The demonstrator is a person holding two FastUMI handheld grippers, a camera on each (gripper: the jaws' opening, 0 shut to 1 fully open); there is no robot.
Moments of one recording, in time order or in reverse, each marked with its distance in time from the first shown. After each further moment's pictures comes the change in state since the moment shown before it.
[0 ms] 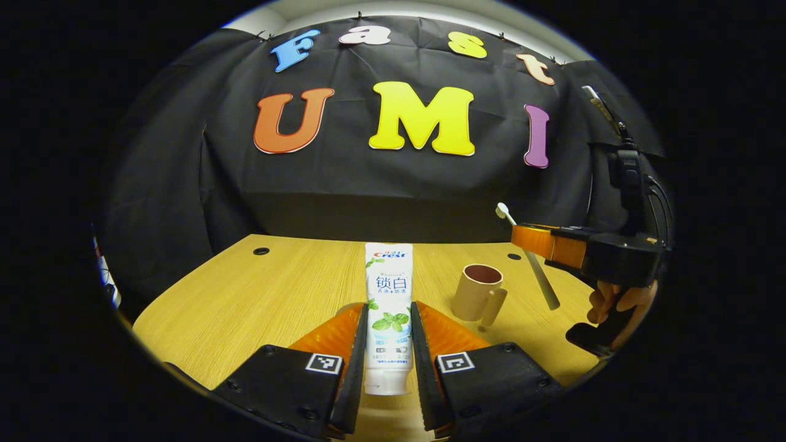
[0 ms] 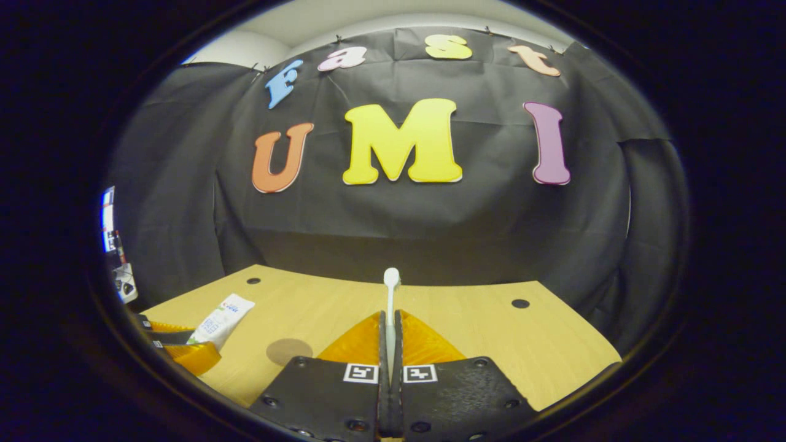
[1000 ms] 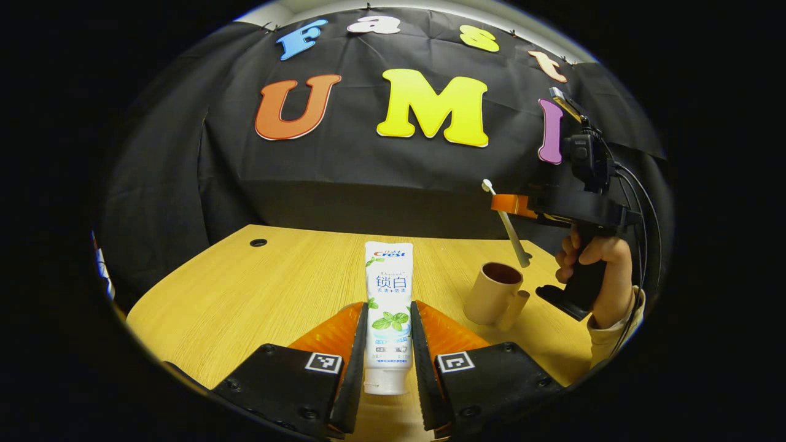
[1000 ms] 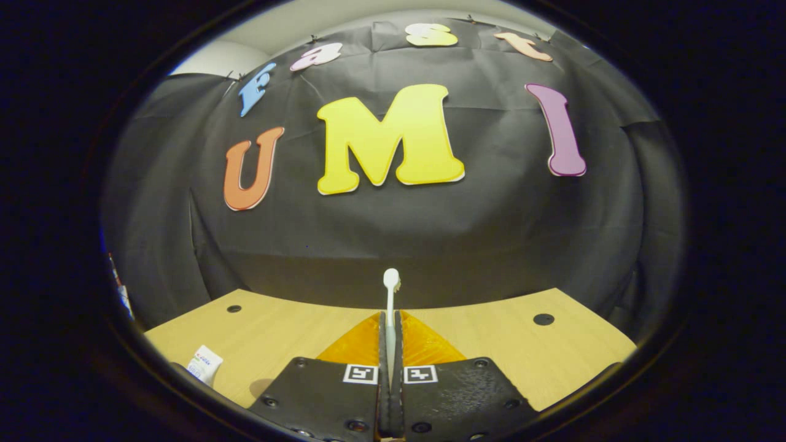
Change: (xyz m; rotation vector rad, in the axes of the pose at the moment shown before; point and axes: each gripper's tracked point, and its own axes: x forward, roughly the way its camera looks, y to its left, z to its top) left arm 0.038 0.006 -0.016 -0.039 0.040 0.006; right arm 0.101 -0.010 0.011 0.078 0.001 -0.015
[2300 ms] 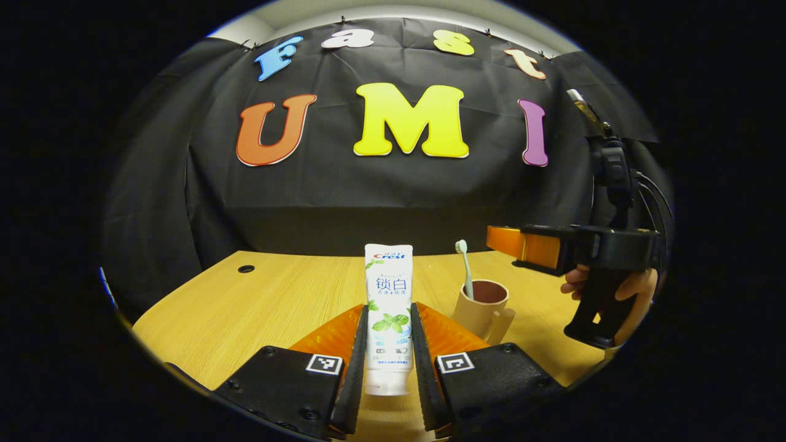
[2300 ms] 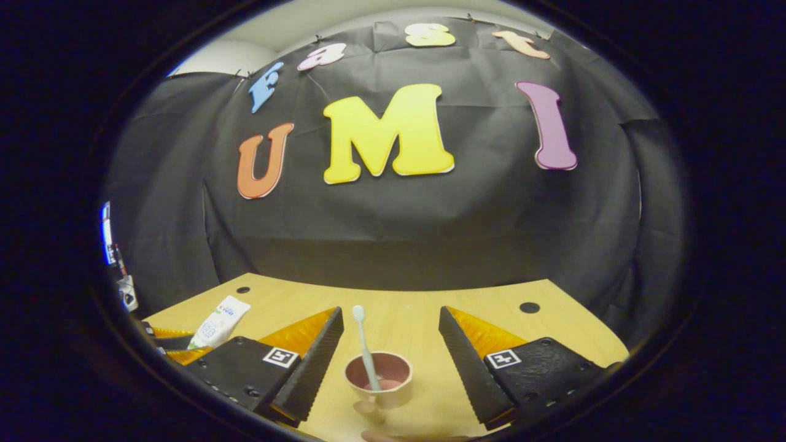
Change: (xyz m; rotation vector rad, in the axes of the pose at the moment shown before) left arm 0.021 -0.046 0.037 0.092 -0.120 -0.020; right arm -0.069 -0.048 -0.018 -0.038 -0.004 0.014
